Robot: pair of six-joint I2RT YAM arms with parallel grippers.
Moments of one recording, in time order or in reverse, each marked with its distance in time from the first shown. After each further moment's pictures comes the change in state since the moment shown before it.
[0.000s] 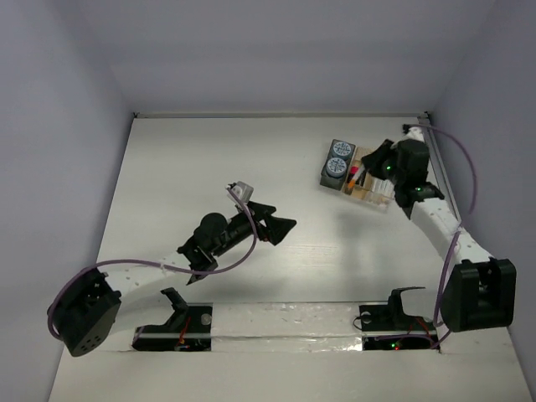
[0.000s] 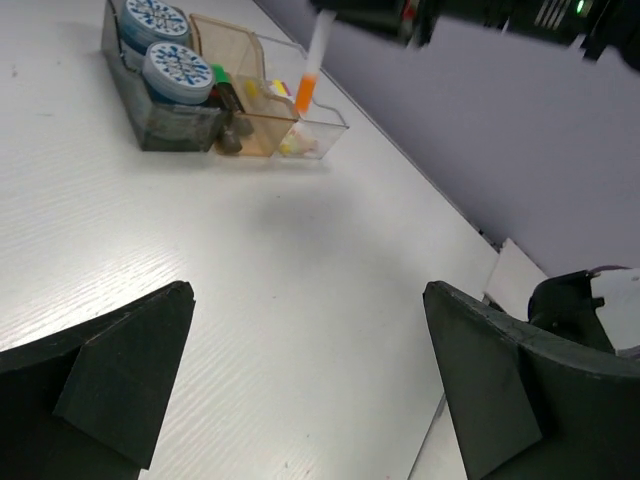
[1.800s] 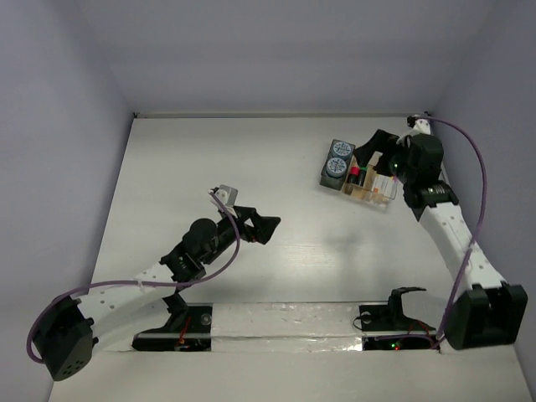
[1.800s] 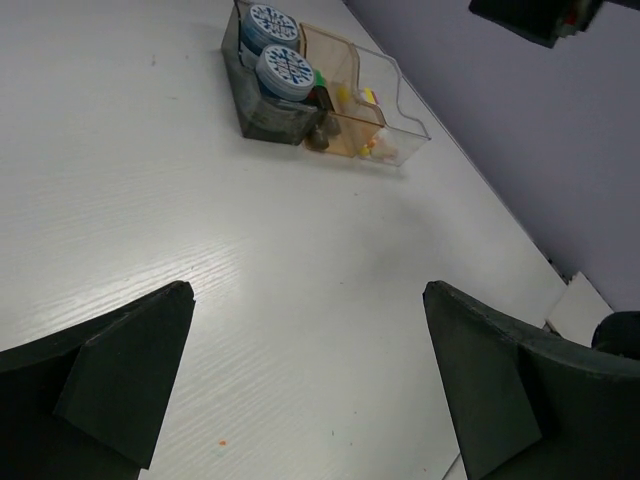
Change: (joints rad) left arm 0.000 -0.257 -0.055 -0.274 -0.194 0.029; right arm -0.098 -0.048 0.149 -0.189 -0.014 -0.094
